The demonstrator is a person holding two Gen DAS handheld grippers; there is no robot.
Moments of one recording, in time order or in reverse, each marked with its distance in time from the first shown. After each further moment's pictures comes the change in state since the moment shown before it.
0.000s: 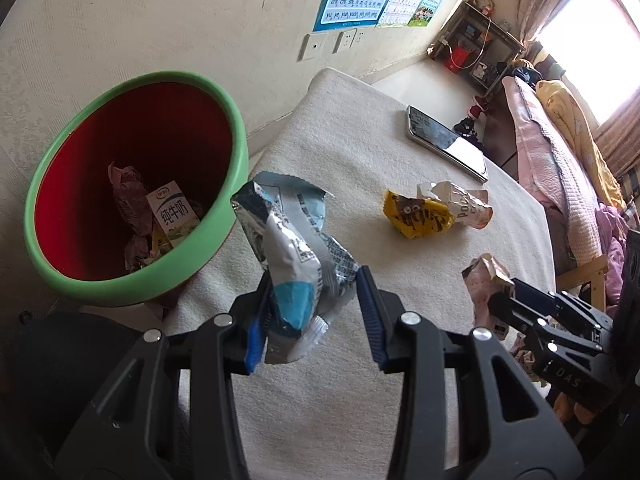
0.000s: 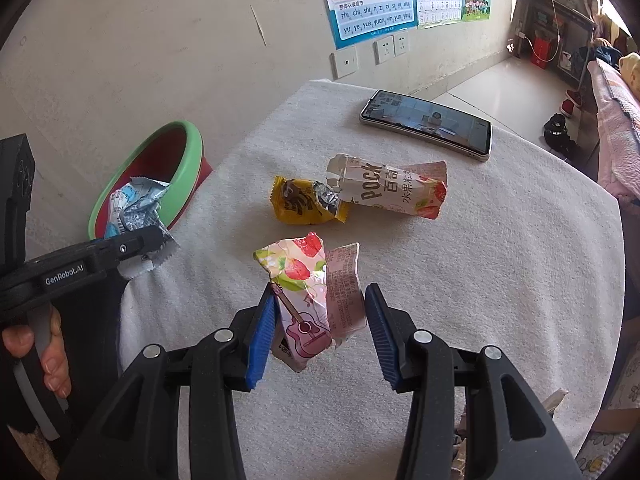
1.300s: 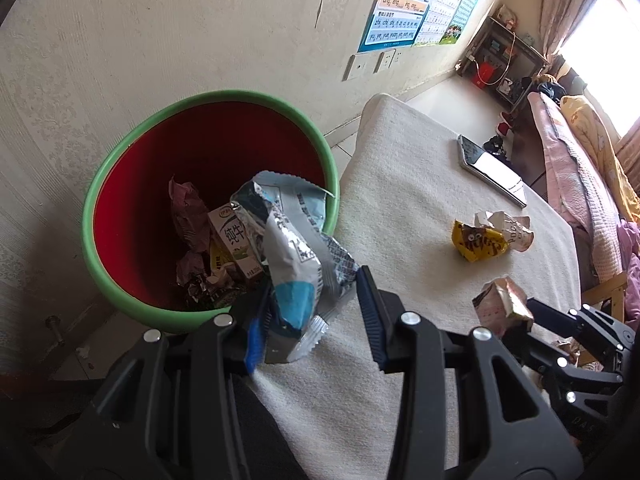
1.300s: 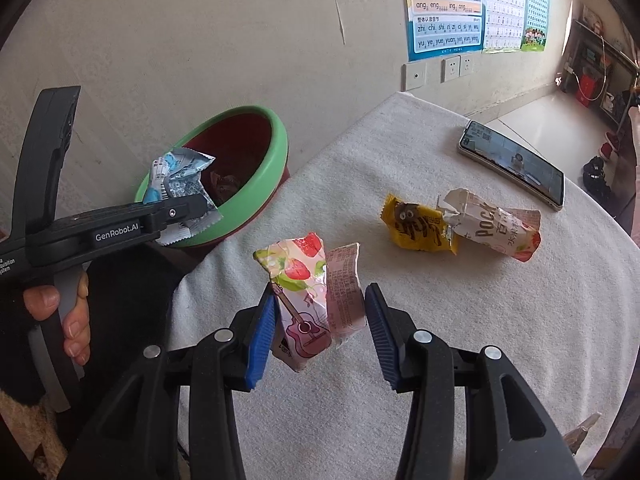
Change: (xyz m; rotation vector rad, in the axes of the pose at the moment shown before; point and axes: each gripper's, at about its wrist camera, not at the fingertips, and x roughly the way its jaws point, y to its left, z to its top) left arm -0.020 0.053 0.011 -0.022 -0.051 0.098; right arm 0.008 0.078 0.018 -0.136 -0.002 0.080
